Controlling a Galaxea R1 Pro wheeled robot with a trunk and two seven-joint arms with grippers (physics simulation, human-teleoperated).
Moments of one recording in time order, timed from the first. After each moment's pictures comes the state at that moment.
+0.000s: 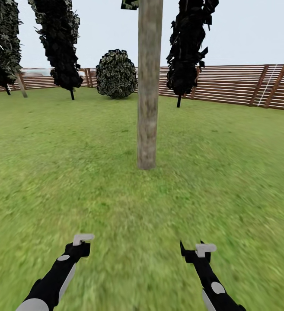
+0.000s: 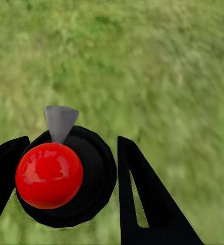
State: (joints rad) left arm -0.49 0.04 0.08 -0.66 -0.06 0.14 0.02; right arm -0.39 0.00 0.00 -0.56 0.00 -0.43 0.00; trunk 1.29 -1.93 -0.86
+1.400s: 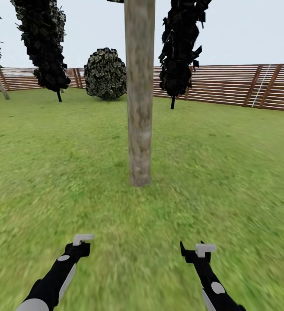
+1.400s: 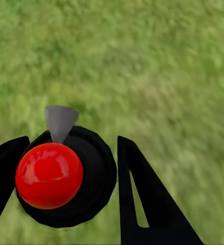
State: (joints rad) left arm -0.49 0.04 0.08 -0.66 -0.06 0.14 0.02; right arm -0.39 0.00 0.00 -0.56 0.00 -0.43 0.00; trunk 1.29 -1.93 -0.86
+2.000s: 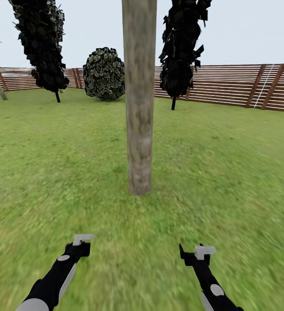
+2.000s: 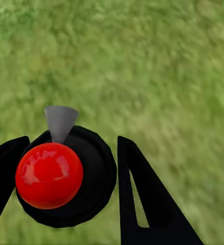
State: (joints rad) left arm -0.49 0.04 0.08 -0.66 -0.06 0.14 0.02; right arm -0.39 0.00 0.00 -0.54 0.00 -0.43 0.00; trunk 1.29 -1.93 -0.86
